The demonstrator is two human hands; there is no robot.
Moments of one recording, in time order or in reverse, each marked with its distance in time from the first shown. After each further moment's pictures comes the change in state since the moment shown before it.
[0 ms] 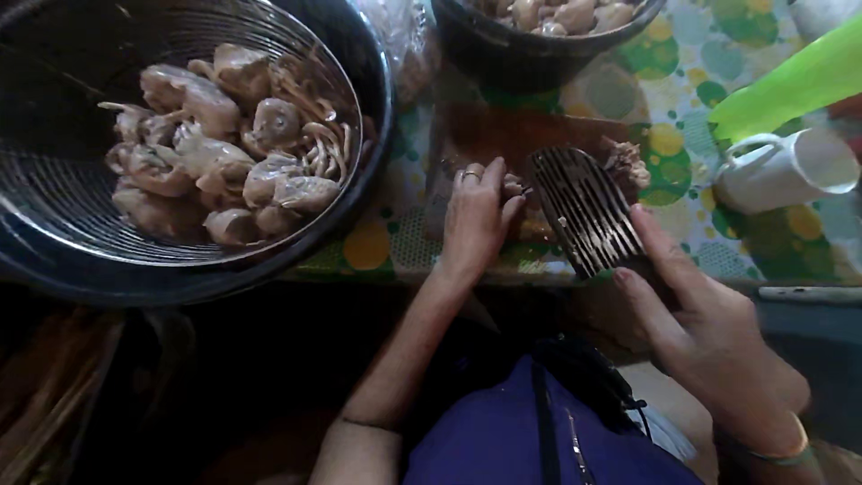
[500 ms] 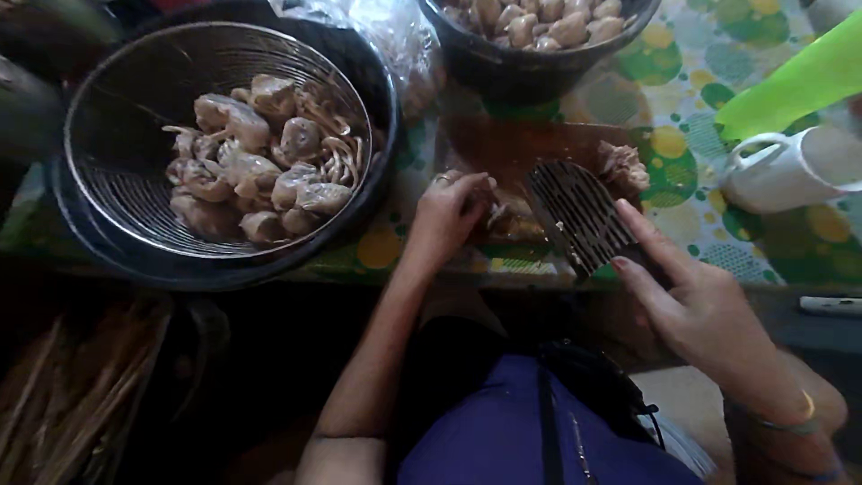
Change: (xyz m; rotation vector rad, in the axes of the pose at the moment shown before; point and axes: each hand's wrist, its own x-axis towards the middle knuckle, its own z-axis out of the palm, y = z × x) left_hand -0.002 -0.027 -0.036 0.042 -0.026 0.147; right_hand 0.006 0.020 -0.003 0.099 -0.107 0.099
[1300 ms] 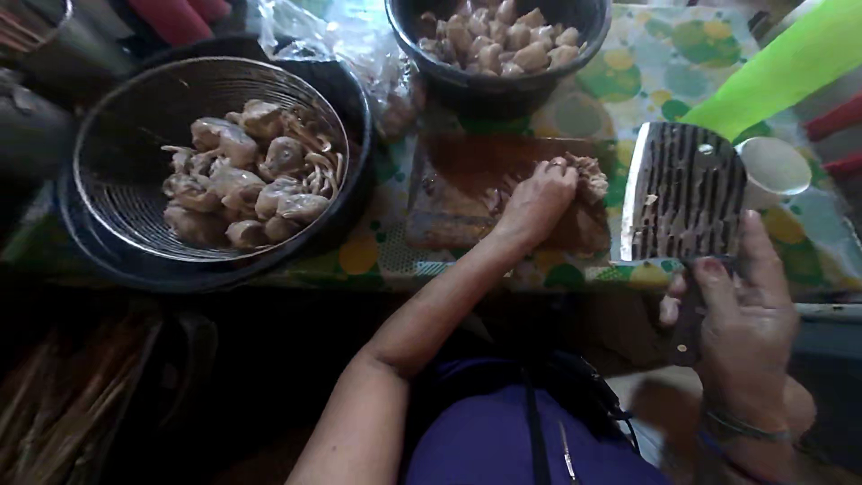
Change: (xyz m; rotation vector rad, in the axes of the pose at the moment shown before) left_hand 0.078 0.090 0.110 0.210 -0.186 0.199; right_hand -0.033 0.051 -0.021 0.663 0.450 0.164
